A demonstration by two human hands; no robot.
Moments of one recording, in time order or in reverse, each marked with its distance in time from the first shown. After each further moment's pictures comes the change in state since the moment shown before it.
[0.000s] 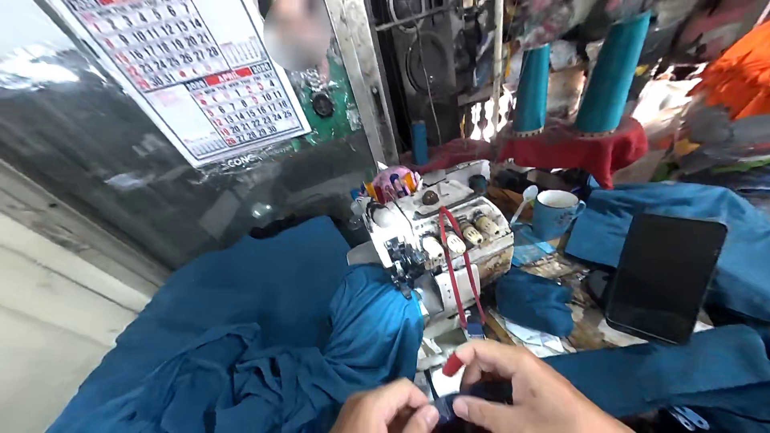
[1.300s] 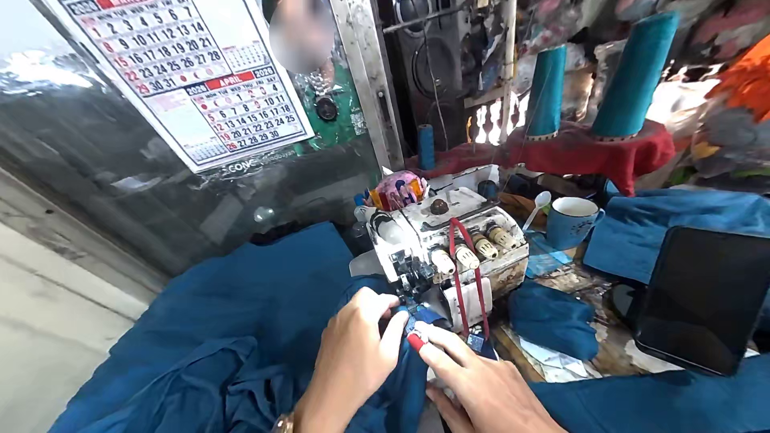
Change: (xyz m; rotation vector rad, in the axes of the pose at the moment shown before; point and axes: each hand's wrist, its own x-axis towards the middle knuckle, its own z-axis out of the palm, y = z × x) left_hand 0.113 -0.039 -0.044 0.669 0.378 0.097; right_hand 0.041 0.017 0.036 -0.803 0.087 -0.053
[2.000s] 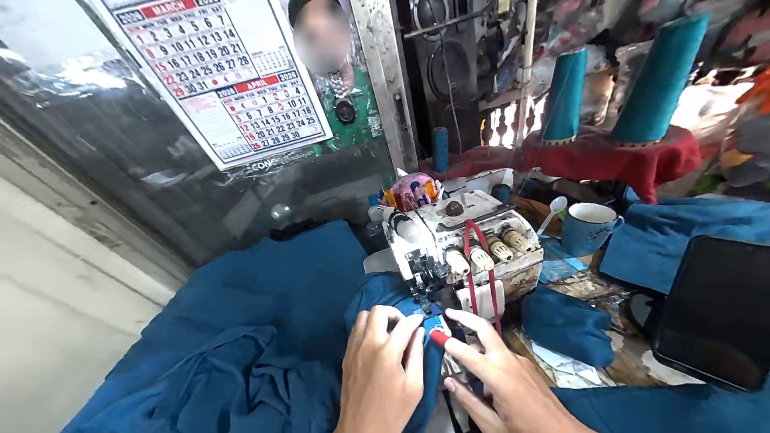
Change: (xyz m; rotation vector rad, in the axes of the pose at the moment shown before) left_hand -0.037 0.016 0.019 0.091 0.266 0.069; right_hand -0.003 0.027 0.008 0.122 0.106 -0.009
